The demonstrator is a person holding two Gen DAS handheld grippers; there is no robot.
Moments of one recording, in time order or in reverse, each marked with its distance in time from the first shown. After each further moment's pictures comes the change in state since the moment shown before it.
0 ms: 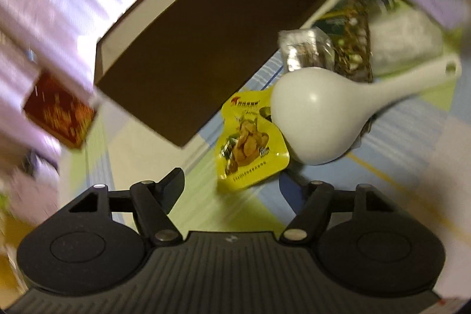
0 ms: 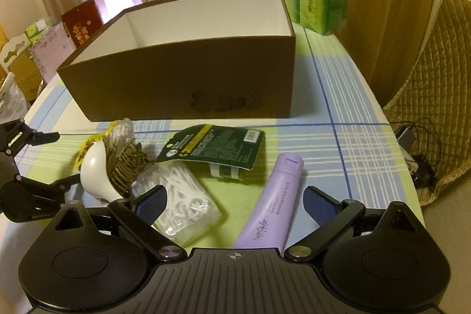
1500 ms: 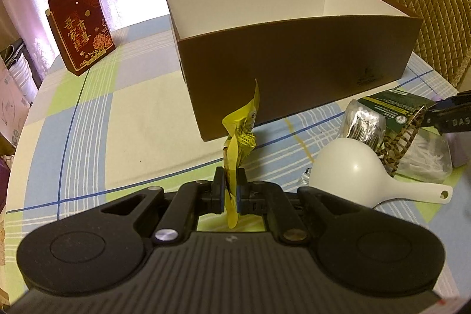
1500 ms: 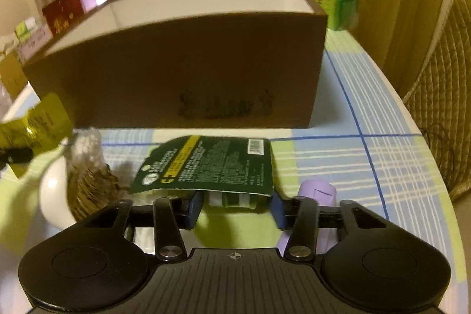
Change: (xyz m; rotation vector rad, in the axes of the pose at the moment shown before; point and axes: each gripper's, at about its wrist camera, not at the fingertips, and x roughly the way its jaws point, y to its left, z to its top) left arm 0.003 0.072 -0.005 -0.571 0.016 -0.156; right arm 0.077 0.008 0.010 -0.029 -0.015 -0.027
